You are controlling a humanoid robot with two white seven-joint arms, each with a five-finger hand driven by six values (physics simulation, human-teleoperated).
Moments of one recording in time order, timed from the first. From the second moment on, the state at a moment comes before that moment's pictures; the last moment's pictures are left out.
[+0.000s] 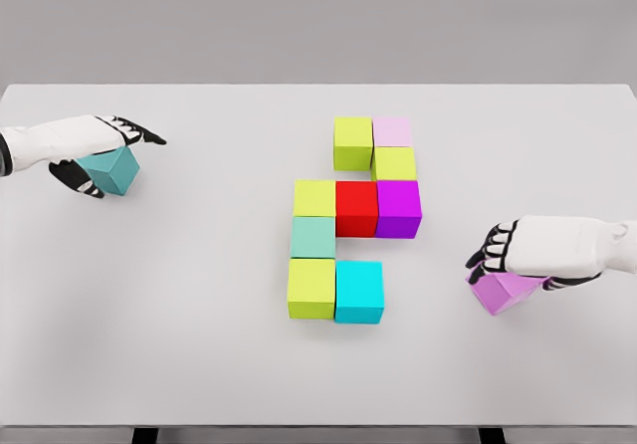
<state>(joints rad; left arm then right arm) -0.97 0.90 -1.17 -1.05 -0.20 -0.61 -0.26 -0.81 -1.26 1.15 -1.77 0.35 -0.61 0.32</state>
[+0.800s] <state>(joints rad) -0.99 0.85 -1.17 -0.93 -0.29 -0.61 -0.26 -0.84 -1.14 1.15 -1.77 0.28 -0.61 0.32</state>
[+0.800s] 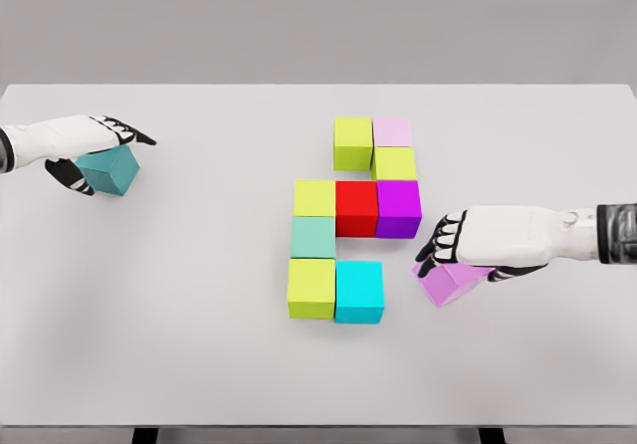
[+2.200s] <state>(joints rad) -1.02 0.80 -1.16 -0.92 -0.35 -0.61 -0.26 -0.84 -1.21 1.10 -1.67 0.44 -0.61 0.33</state>
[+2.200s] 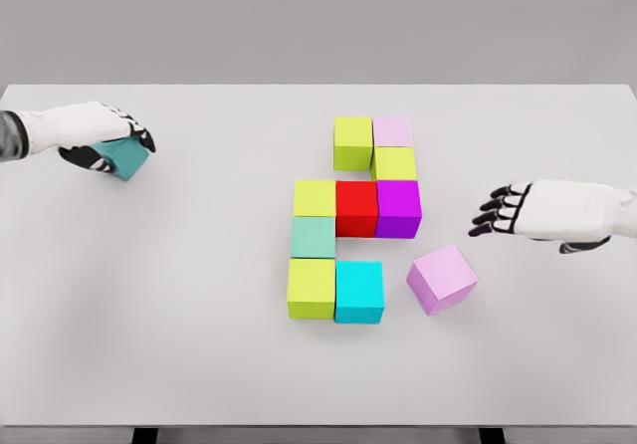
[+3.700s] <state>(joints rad) -1.15 0.71 -1.11 -0.91 -0.37 -0.61 -0.29 -0.75 -1.25 1.13 -1.76 0.49 -0.61 0.33</state>
